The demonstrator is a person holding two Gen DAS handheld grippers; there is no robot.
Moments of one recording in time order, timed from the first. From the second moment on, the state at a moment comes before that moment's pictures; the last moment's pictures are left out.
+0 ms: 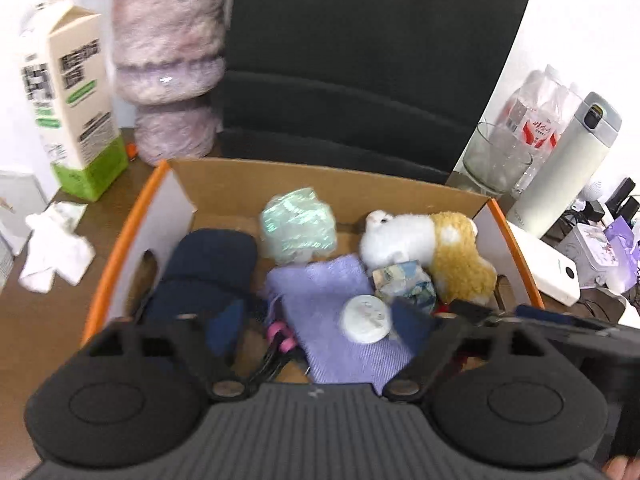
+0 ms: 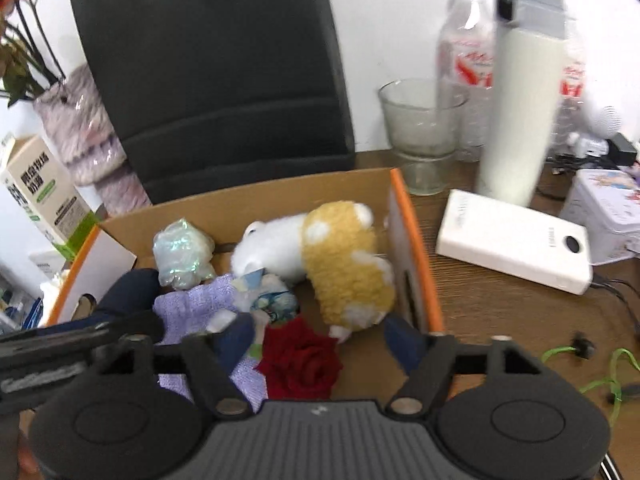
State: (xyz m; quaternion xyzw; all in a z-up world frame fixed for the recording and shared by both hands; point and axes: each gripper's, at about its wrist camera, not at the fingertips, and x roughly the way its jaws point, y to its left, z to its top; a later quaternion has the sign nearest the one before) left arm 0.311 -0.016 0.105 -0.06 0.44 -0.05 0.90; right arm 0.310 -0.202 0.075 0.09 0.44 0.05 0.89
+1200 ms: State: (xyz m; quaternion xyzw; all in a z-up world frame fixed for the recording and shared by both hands) left arm -0.109 -0.034 0.064 0.00 0.24 -0.06 0.97; right arm -0.106 -0.236 0.036 0.07 0.30 0.10 0.94
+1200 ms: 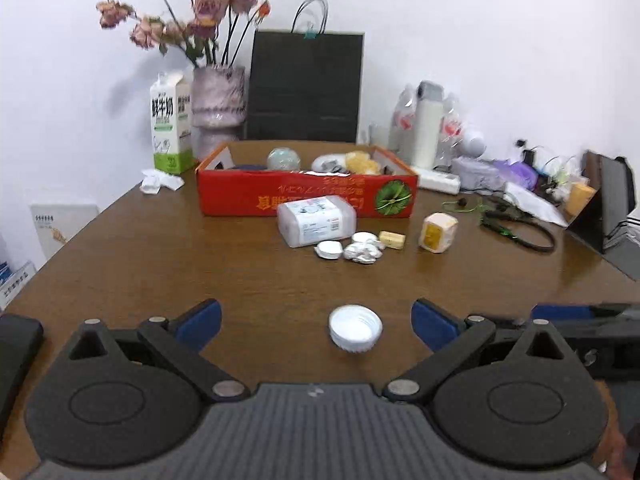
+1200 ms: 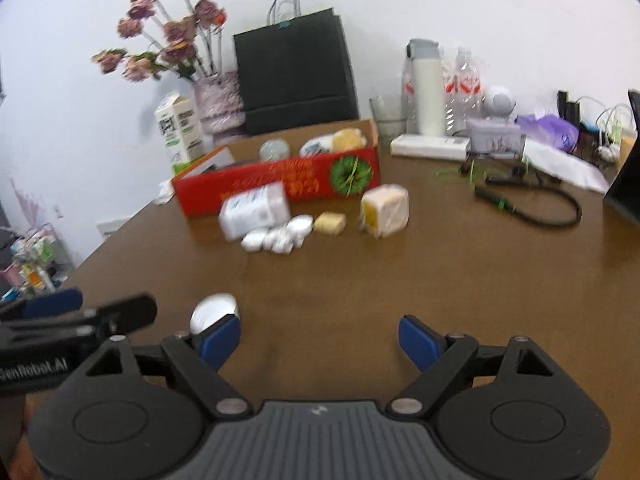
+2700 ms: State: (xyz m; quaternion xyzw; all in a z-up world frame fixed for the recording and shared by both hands) left arm -0.023 -0.005 0.021 -0.04 0.32 -0.10 0.94; right arm 0.017 -0.187 0.010 -0.01 0.33 0.16 0.93
